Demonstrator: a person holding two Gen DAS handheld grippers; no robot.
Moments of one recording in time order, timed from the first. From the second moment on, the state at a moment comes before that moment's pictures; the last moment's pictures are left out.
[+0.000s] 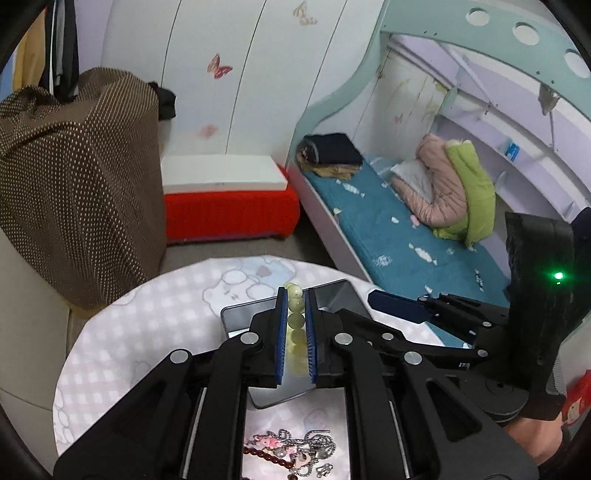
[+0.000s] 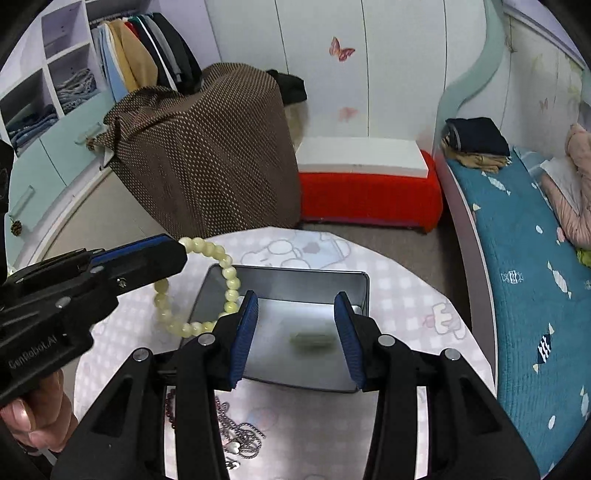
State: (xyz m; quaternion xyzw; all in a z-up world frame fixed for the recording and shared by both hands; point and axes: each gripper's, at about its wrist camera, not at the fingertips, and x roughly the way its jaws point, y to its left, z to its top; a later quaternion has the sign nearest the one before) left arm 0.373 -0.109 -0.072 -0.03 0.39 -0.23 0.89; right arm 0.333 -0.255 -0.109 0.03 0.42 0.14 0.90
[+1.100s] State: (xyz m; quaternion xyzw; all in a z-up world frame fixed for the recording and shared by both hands) left arm 0.233 -0.009 -0.032 -0.03 0.27 -0.05 0.96; right arm 0.232 -0.259 -0.051 0.05 0.31 0.09 0.94
